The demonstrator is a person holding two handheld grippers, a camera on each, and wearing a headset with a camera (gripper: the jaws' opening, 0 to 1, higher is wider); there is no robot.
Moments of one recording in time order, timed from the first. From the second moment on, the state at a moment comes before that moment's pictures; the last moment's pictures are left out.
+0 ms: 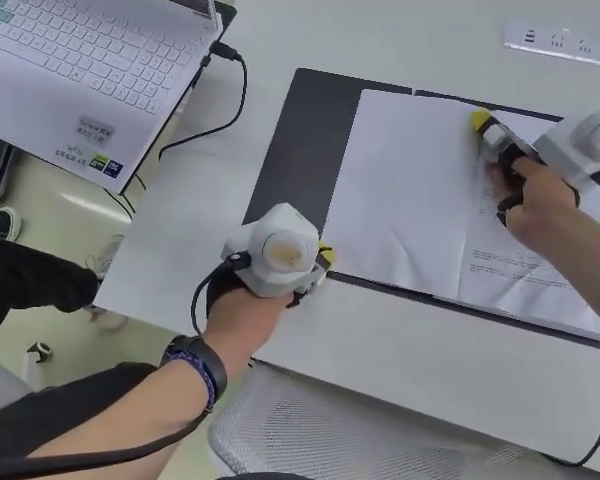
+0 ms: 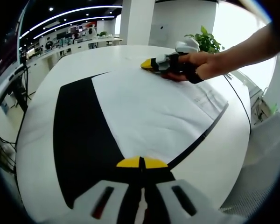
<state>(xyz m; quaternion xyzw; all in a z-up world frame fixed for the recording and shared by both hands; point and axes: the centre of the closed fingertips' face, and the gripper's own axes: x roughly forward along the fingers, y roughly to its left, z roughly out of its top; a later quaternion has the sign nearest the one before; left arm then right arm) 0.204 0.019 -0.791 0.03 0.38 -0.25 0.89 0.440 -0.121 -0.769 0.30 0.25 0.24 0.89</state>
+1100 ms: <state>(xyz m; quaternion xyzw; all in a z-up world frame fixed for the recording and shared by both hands) 0.205 0.018 -0.792 0.02 0.37 -0.24 0.89 0.319 -0.122 -0.758 0.29 0.27 0.27 0.88</state>
